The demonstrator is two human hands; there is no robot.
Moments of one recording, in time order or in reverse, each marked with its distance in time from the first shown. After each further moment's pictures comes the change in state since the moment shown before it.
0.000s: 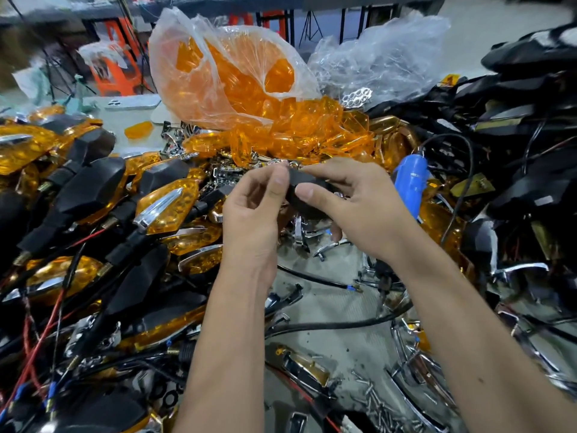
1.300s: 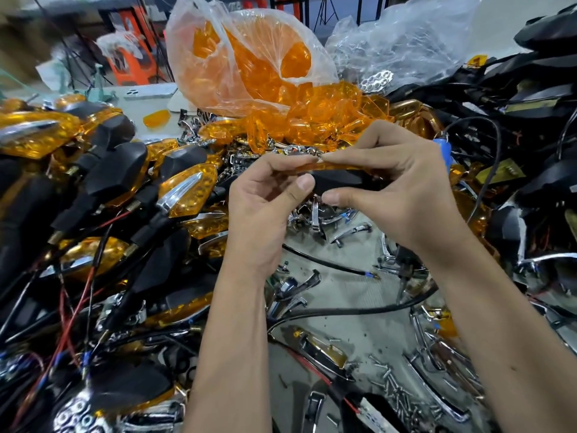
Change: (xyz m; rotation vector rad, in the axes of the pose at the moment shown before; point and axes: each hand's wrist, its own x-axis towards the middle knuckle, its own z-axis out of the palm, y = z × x) left_hand -0.003 0.007 -0.019 0.058 -0.220 0.204; right_hand -0.012 -0.007 -0.012 -0.058 0.124 -0.289
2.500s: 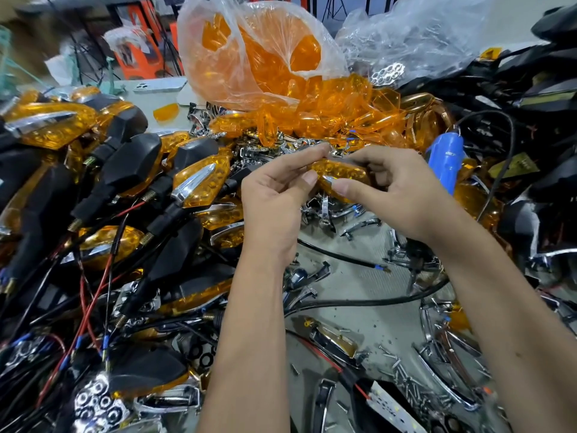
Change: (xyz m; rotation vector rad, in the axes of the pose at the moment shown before) left_hand 0.001 -0.008 0.004 0.033 0.118 -0.074; right_hand 0.000 0.019 0.006 -0.057 -0.208 0.281
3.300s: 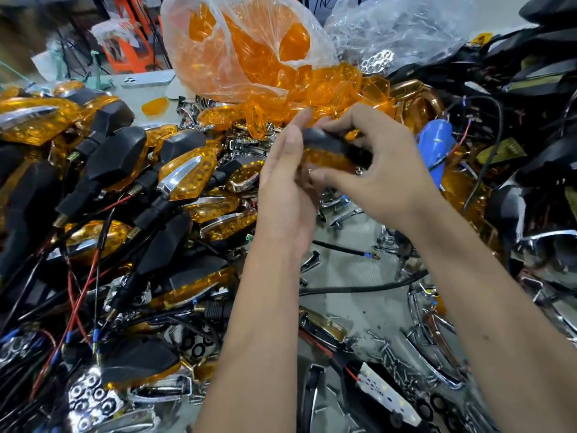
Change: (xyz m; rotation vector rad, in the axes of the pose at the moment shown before) left_hand -0.004 0.005 0.034 -0.358 0.031 -0.249; right_hand 0.001 -0.021 0.006 -0.076 0.153 -0.147
